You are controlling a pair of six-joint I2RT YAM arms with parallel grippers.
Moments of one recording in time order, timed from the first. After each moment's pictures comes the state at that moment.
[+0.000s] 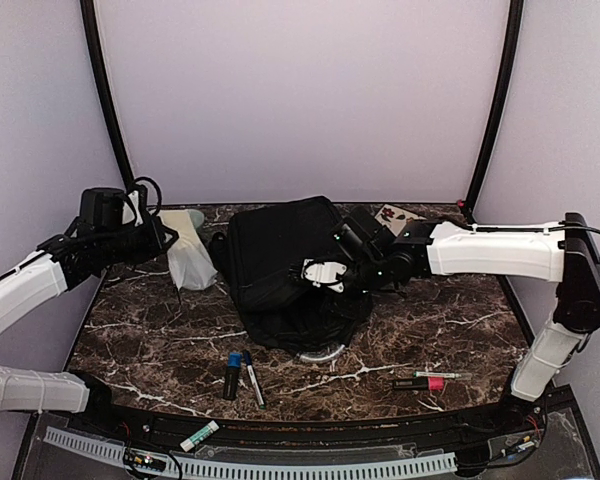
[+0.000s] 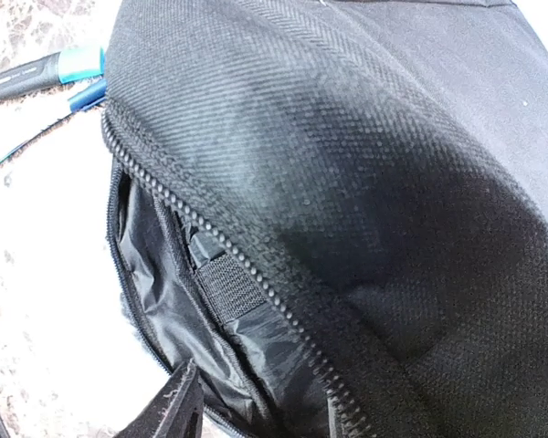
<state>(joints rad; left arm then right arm) -0.33 1.04 0.84 -0.30 0.07 -0.58 0.96 1.68 1.27 -0.58 -0.04 -0.49</state>
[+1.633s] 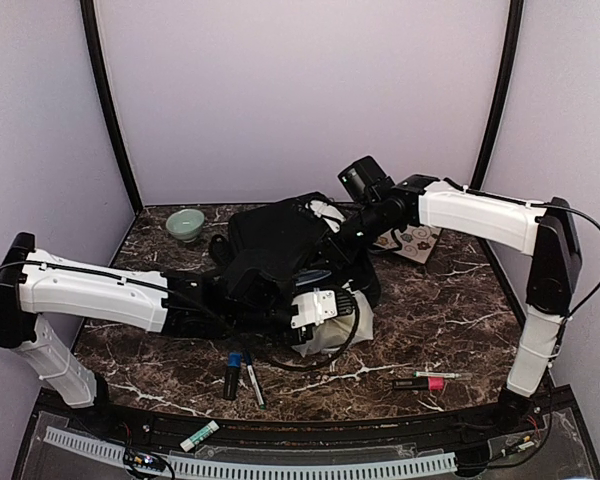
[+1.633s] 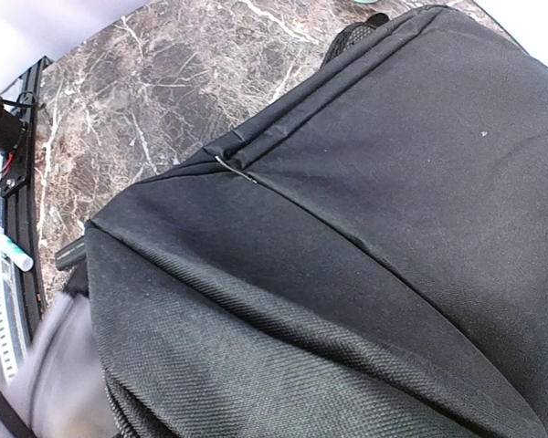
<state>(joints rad) -1.20 1.54 1.07 -0.13 -0.16 0.52 0.75 1.85 1.60 -0.65 -0.42 -0.24</state>
